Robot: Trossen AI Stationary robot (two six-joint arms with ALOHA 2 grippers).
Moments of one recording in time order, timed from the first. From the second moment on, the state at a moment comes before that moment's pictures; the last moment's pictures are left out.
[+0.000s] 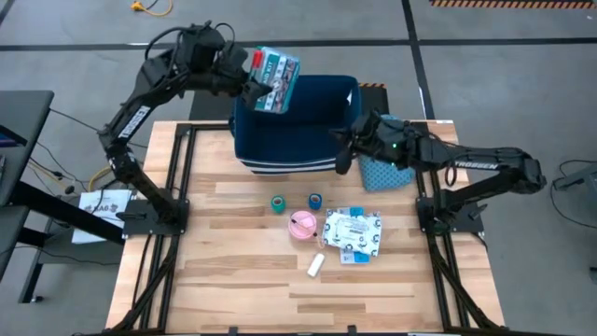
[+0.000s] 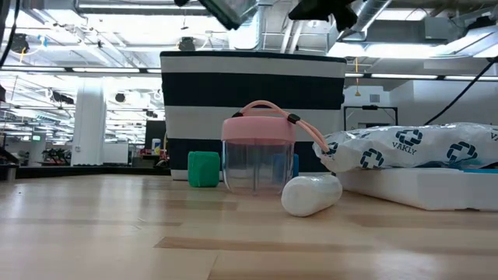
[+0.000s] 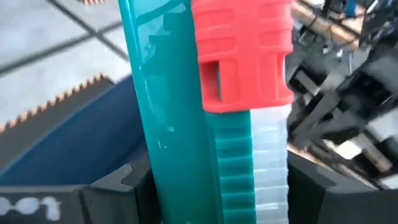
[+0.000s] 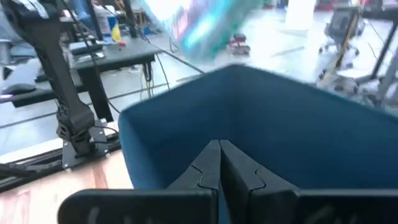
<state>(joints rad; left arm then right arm) 0.62 1.61 2.19 -1.09 0.19 -0.23 -0.16 1.20 1.08 -0.08 0.29 0.08</state>
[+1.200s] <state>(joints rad) 0.66 1.61 1.66 -0.98 0.24 -0.18 -0.27 1.20 1.10 -0.23 0.24 0.04</state>
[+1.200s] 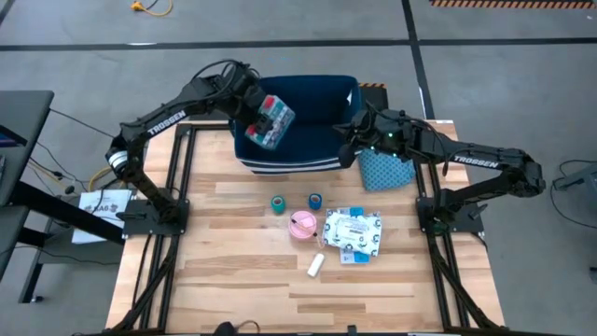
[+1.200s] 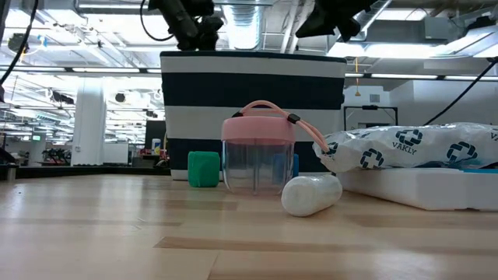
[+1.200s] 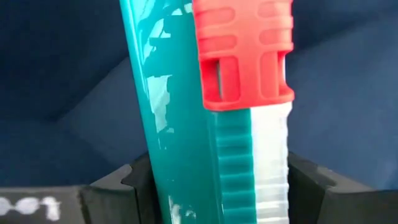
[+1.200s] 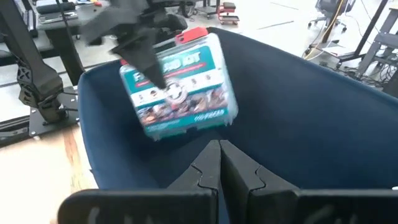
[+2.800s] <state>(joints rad) 0.54 1.98 1.88 -1.21 0.05 0.60 -0.27 1.20 1.10 -0.31 0.23 0.00</state>
